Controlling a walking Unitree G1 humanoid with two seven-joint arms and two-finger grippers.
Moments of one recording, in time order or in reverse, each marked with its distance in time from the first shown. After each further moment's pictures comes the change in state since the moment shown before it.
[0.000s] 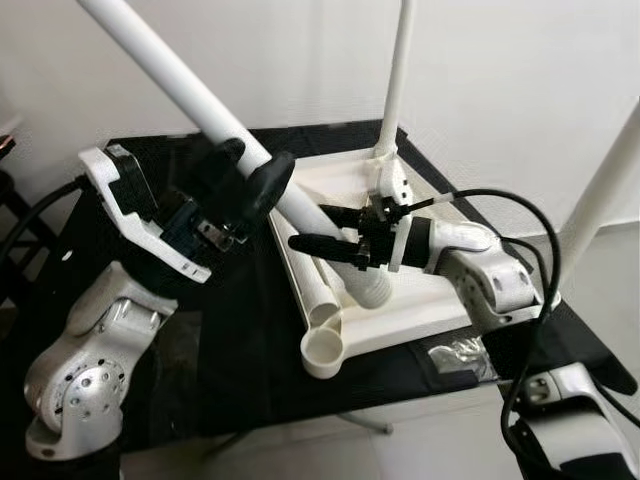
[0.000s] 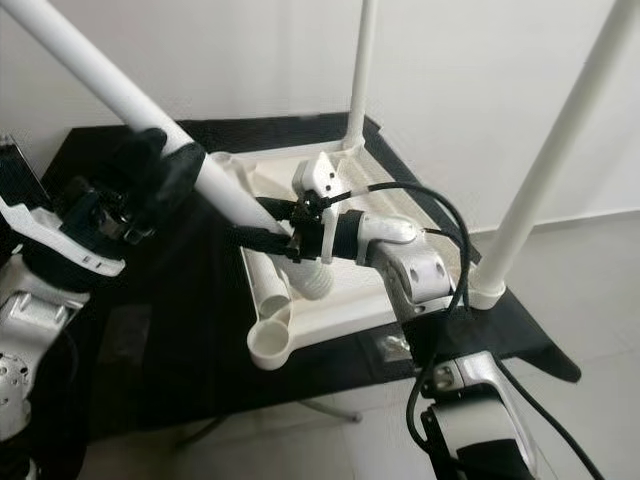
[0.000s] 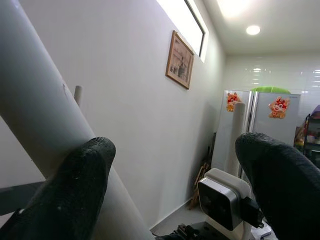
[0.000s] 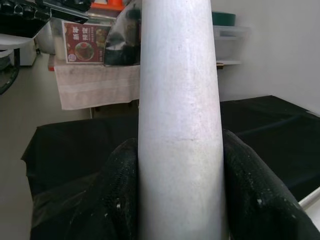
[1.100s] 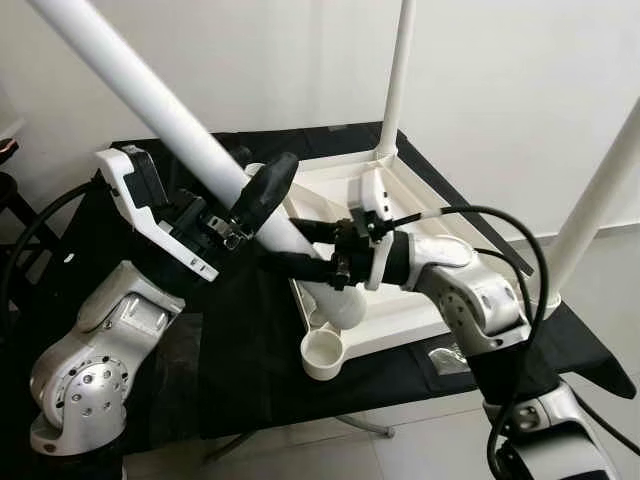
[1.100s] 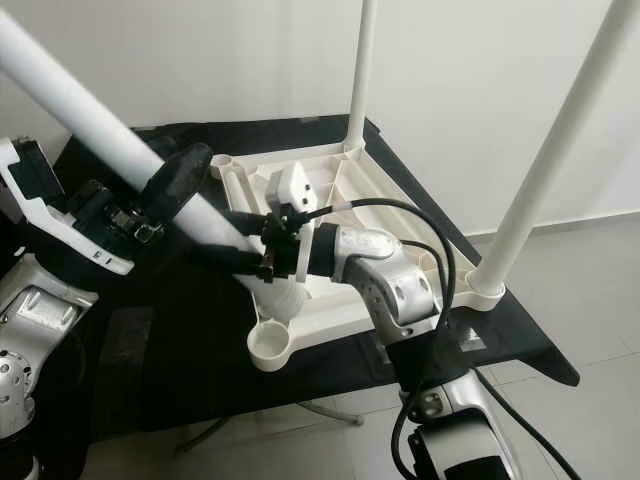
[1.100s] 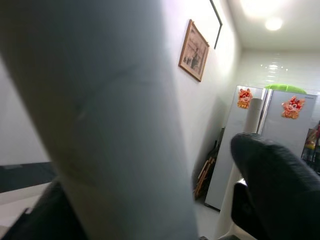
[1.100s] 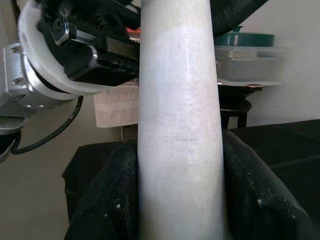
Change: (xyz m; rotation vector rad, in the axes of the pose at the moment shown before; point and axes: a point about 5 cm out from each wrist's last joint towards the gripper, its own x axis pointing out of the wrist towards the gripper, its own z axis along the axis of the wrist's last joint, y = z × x) left arm 0.005 0.003 -0.007 -0.051 0.045 0.048; right arm 0.024 0.031 0.008 0.033 -0.080 0.111
